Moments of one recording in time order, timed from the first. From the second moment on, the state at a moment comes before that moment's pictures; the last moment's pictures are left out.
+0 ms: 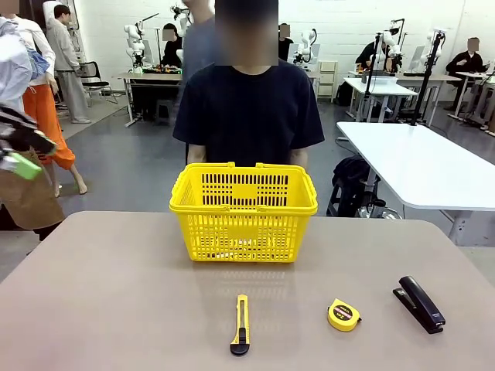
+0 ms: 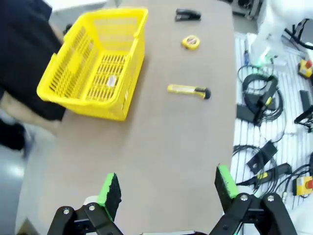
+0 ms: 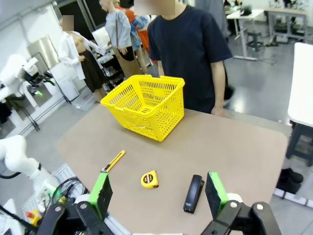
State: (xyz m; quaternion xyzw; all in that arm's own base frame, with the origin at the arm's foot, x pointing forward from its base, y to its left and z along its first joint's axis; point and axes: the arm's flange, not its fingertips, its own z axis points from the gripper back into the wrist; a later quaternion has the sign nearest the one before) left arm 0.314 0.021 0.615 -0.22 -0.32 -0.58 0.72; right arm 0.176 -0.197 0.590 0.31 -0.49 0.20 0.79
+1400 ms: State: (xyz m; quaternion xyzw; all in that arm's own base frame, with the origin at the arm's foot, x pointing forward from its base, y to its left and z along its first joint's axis) left arm 0.261 0.165 0.596 -0.22 -0.39 -0.42 0.79; right arm 0.176 -0.197 0.590 0.31 -0.49 0.20 0.79
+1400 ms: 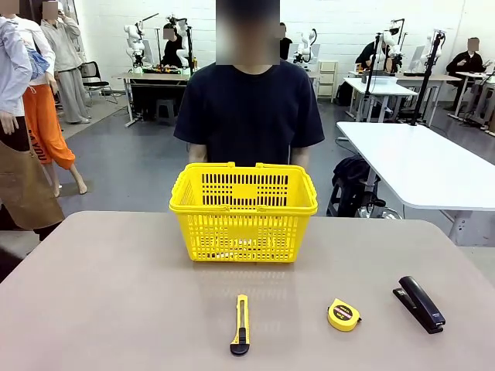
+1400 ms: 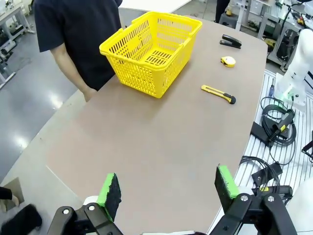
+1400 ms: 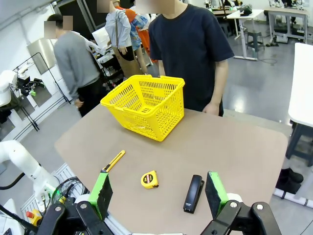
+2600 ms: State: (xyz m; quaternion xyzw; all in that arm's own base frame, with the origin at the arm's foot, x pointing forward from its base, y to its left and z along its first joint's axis) left arm 0.257 0.163 0.596 -0.21 -0.39 -0.42 0.79; right arm 0.176 -0.197 0.590 0.31 -0.49 0.20 0.79
